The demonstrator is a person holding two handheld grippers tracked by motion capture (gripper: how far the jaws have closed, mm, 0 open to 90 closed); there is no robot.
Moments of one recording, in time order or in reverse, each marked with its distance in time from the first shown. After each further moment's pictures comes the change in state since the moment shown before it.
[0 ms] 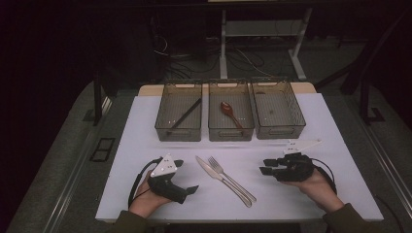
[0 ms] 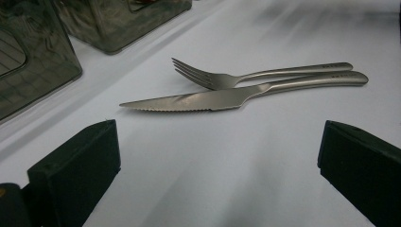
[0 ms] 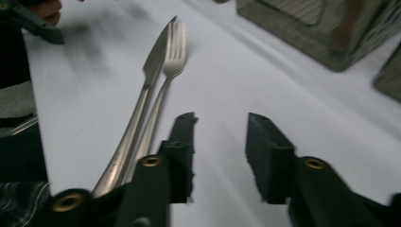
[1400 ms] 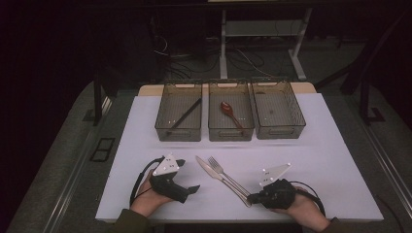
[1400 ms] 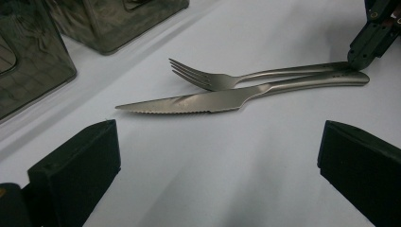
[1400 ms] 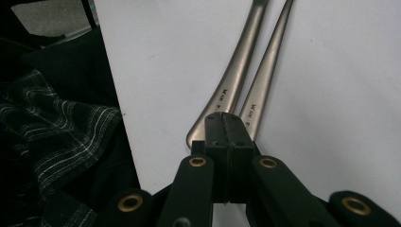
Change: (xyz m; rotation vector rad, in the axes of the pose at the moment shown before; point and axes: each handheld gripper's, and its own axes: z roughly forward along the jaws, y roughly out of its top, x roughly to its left) left arm 0.001 0.002 0.005 0.011 -0.009 0.002; right arm 0.062 -0.024 0.038 0.231 0.125 -0.149
